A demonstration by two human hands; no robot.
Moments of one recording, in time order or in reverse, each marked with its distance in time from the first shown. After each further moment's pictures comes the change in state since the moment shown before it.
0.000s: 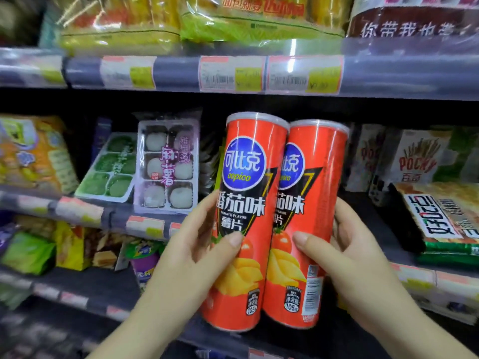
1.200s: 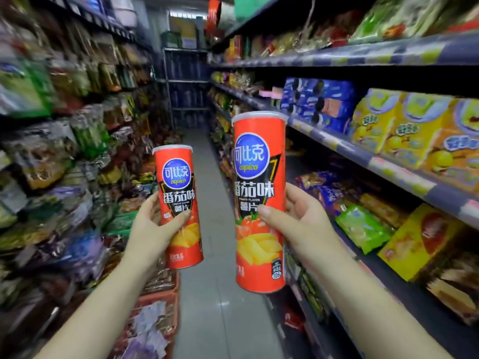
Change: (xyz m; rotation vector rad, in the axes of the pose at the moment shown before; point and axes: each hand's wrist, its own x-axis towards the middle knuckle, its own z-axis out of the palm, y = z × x) left_hand -0.337 0.162 -0.507 0.665 1.419 -0.188; right_hand -0.039 0.070 0.603 0.475 -1.061 0.210
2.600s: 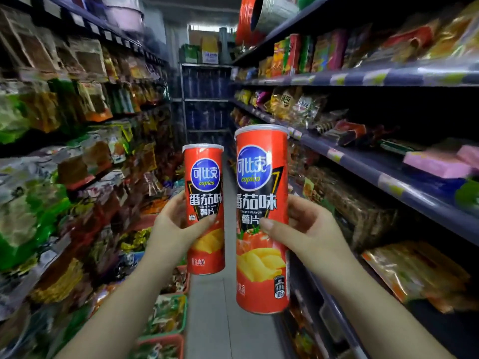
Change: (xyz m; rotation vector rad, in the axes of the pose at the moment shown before) left_hand 0.844 -0.226 0.088 0.028 -0.072 0.057; right_hand 0.850 0.274 0.022 -0.106 -0.079 -0.060
